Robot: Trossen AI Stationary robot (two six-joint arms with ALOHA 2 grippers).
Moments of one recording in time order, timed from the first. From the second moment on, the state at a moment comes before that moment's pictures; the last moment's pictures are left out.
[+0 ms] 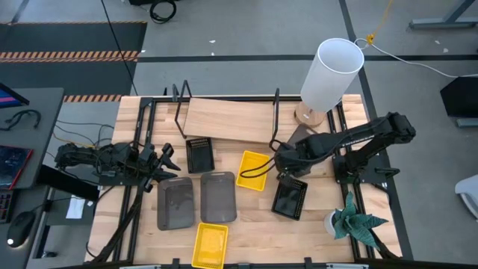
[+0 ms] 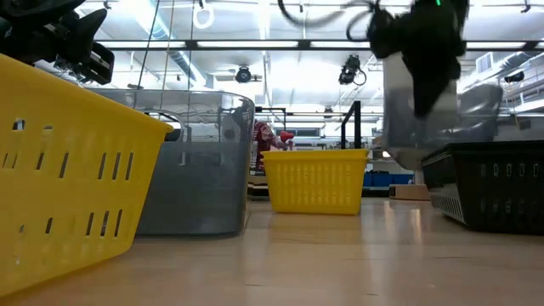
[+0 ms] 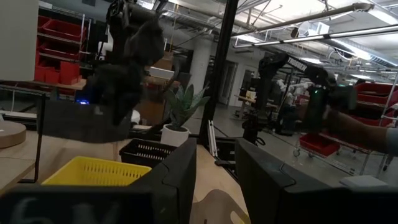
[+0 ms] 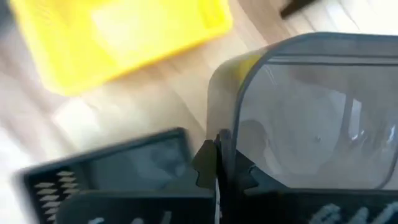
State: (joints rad) left arm -0.14 0.03 0.01 0.24 0.14 -0.25; right arm 0.19 1.44 1.15 -1.07 0.17 0.83
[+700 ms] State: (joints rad) left arm -0.14 0.03 0.01 0.23 0.14 -0.25; right arm 0.36 1.45 1.39 -0.64 0.17 0.81
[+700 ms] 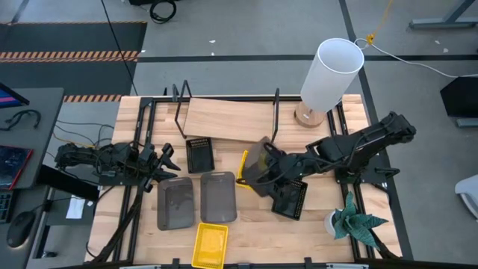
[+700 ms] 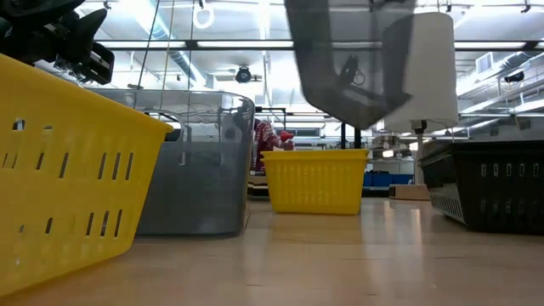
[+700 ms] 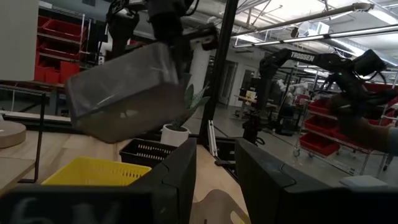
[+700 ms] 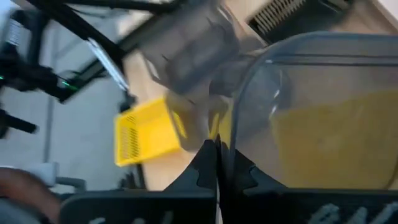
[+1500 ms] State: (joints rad) left arm -0.14 0.03 0.01 0.24 0.14 -0.25; right arm 0.36 2.04 2.04 -0.70 -0.14 0.48
